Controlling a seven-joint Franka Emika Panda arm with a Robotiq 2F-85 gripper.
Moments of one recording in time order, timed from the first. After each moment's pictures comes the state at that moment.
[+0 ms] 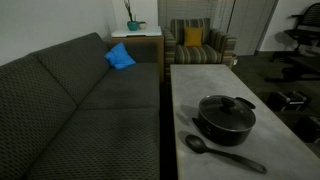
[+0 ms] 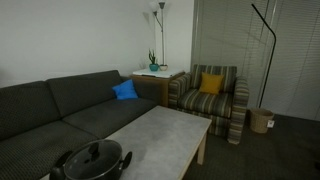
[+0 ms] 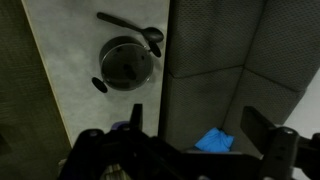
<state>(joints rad) 0.14 -0.92 0.03 -2.77 0.31 2.26 0.21</state>
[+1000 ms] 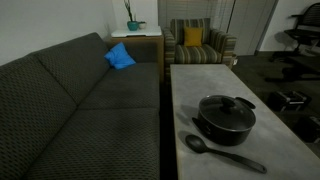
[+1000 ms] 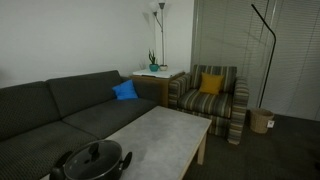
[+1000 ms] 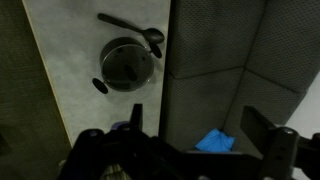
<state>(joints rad) 0.14 -0.92 0.03 -2.77 0.31 2.26 0.21</state>
